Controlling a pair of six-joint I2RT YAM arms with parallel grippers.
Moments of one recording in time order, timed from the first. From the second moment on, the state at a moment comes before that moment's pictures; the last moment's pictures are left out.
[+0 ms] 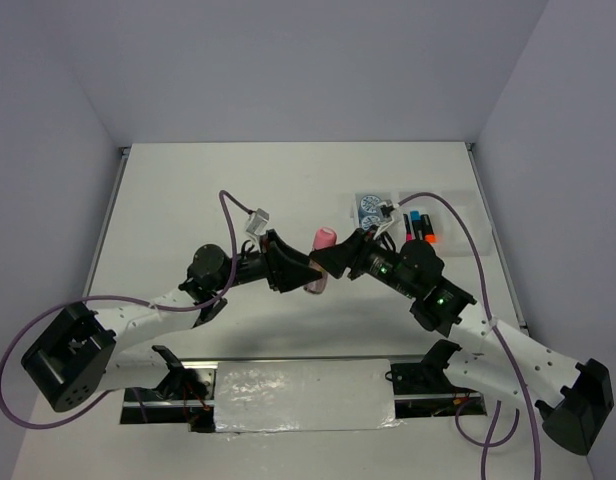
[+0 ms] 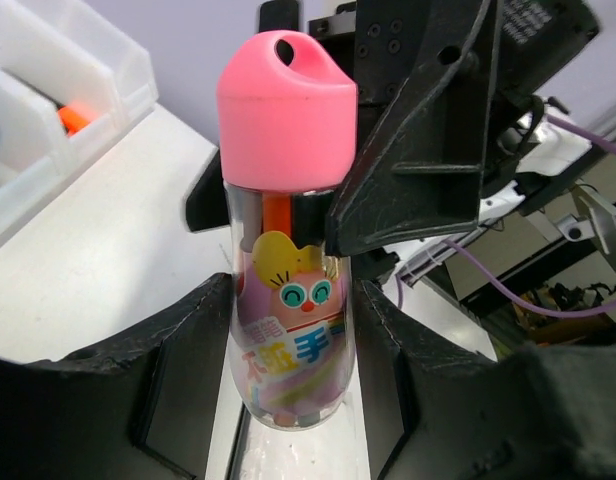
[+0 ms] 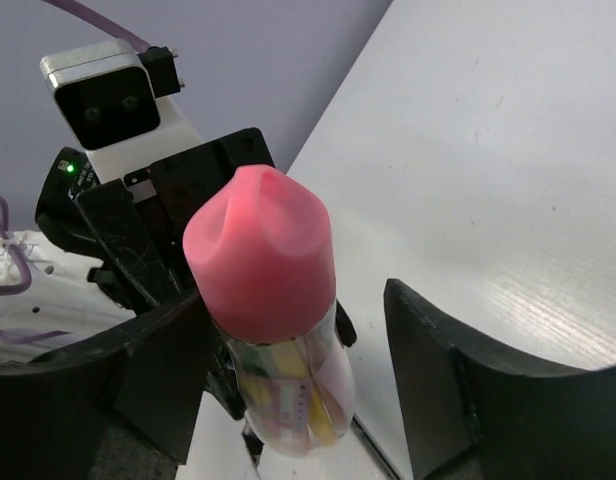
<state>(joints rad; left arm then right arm) -0.71 1.22 0.47 1.00 0.60 -0.82 0.76 0.79 0.57 0.20 -0.13 0.80</state>
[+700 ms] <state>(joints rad) -0.72 1.16 0.86 0.18 0.34 -0.60 0.49 0.99 0.85 -0.09 -0.14 0.44</state>
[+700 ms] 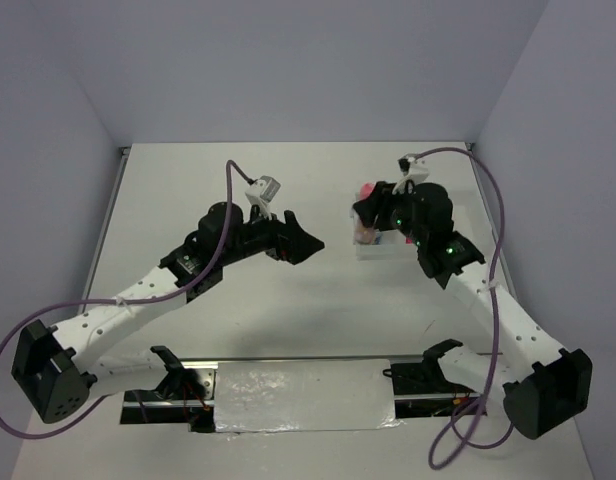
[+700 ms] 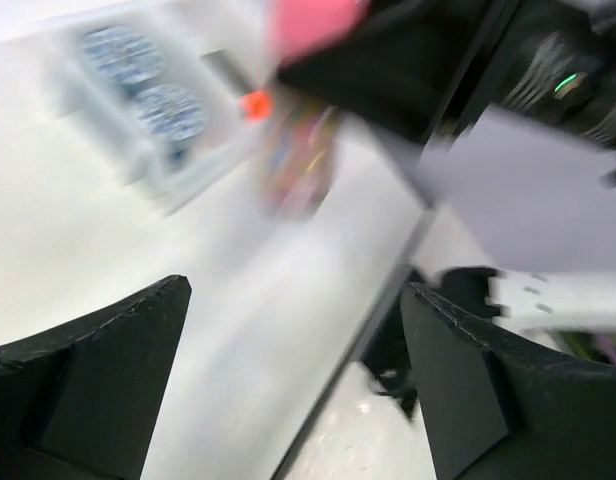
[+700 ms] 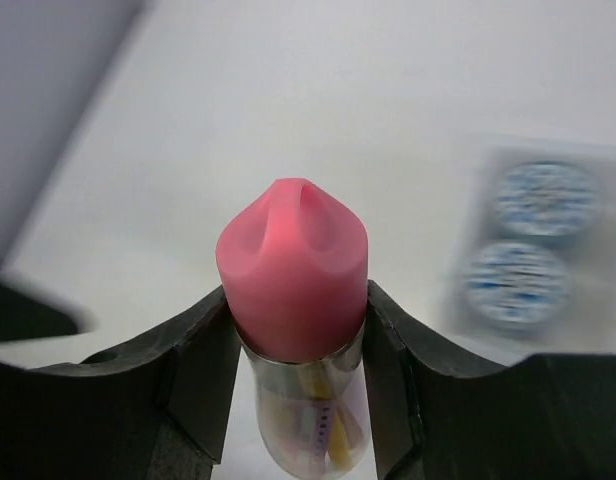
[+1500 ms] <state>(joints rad) -0.72 0.63 0.84 -0.72 -0.03 -0.43 -0.06 1.74 1.48 -0.58 0.49 0.02</state>
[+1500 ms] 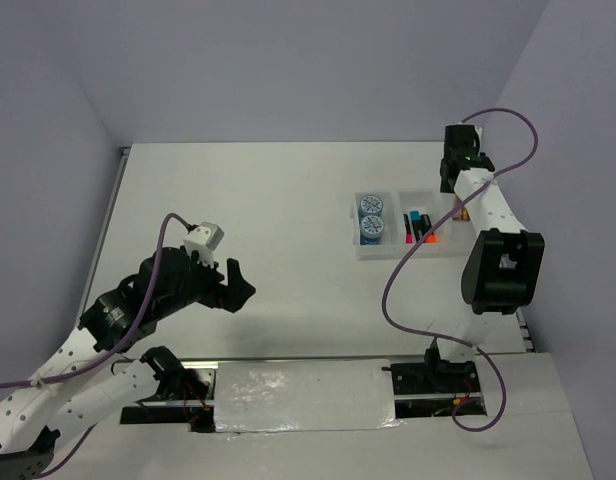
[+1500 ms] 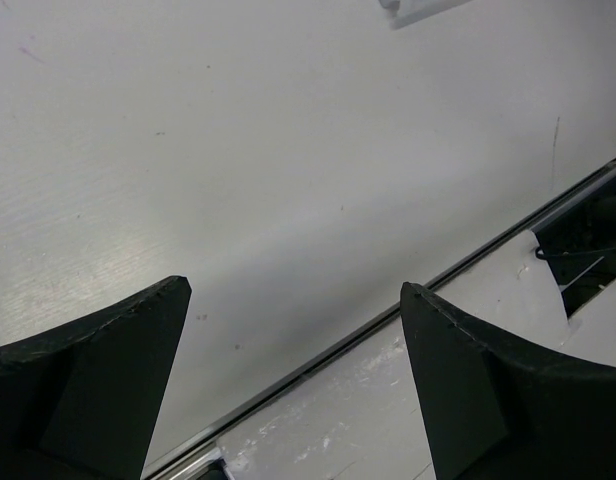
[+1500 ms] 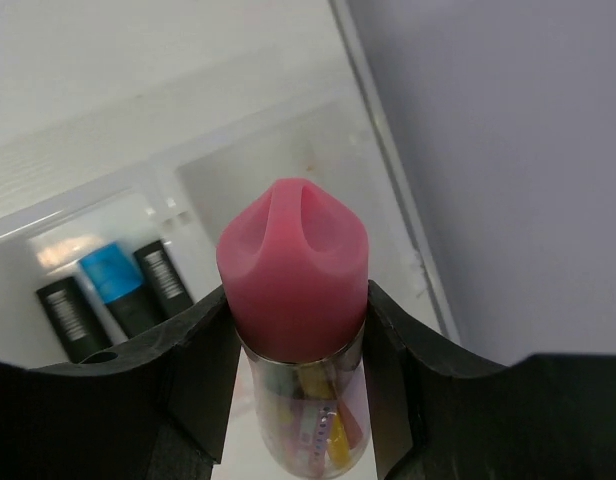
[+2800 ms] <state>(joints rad) -0.72 0.61 0.82 -0.73 -0.04 -0.43 -0.18 1.80 1.36 -0.42 0.44 0.07</state>
